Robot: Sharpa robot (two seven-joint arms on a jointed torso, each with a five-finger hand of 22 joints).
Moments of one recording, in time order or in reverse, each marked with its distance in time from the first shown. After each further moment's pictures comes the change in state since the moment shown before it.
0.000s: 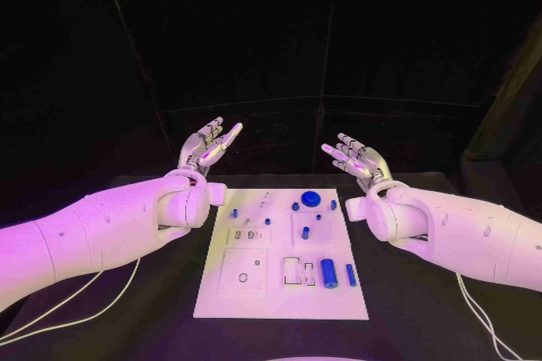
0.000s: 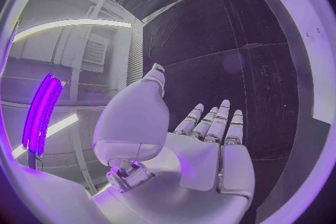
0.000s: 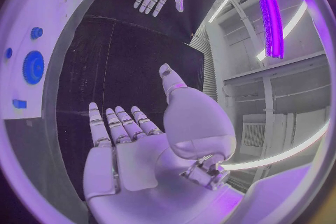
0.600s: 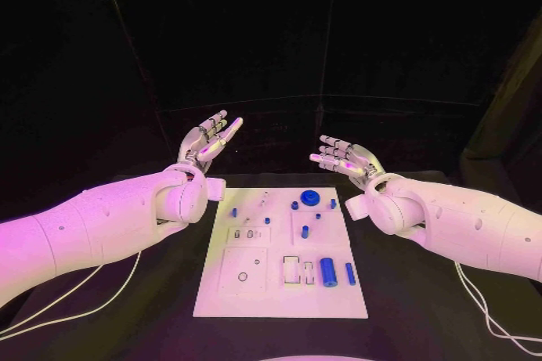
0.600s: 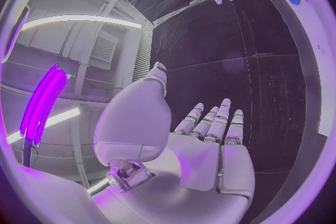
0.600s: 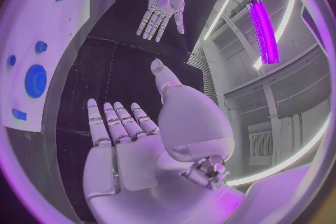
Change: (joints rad) left arm 0.014 0.009 -0.009 -0.035 0.022 0.119 0.040; left_hand 0.036 0.002 -0.001 0.011 0.003 0.022 0.000 0.003 0.002 0.020 0.020 0.002 0.003 0.038 0.012 0.013 0.006 0.000 0.012 0.013 0.007 0.004; right arm 0.026 0.029 -0.019 -0.090 -0.121 0.222 -0.059; right_hand 0.112 0.000 0.006 -0.069 0.006 0.069 0.003 0.012 0.008 0.090 0.016 0.013 0.009 0.106 0.025 0.024 0.012 0.017 0.063 0.011 0.016 0.009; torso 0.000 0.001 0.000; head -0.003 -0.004
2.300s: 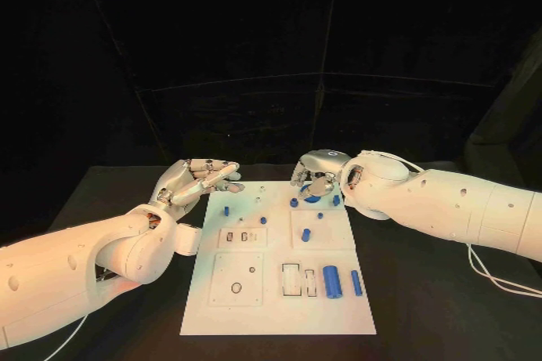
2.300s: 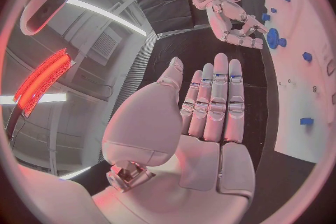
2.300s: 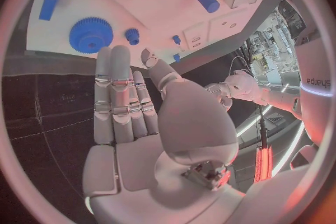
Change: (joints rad) left arm 0.000 -0.231 -0.003 0.379 -0.124 0.133 -0.006; left_hand 0.157 0.114 -0.039 -0.213 0.000 0.752 0.050 0.106 0.035 0.972 -0.100 0.138 0.047 0.865 -0.138 0.203 0.156 0.045 0.880 -0.093 0.262 0.085; right arm 0.146 0.012 0.002 0.054 -1.301 0.090 -0.389; right_hand 0.097 -0.100 0.173 -0.121 -0.060 0.751 0.022 0.038 0.034 0.838 -0.131 0.028 0.027 1.178 -0.218 0.593 0.342 0.108 0.794 -0.208 0.682 0.326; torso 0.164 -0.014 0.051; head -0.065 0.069
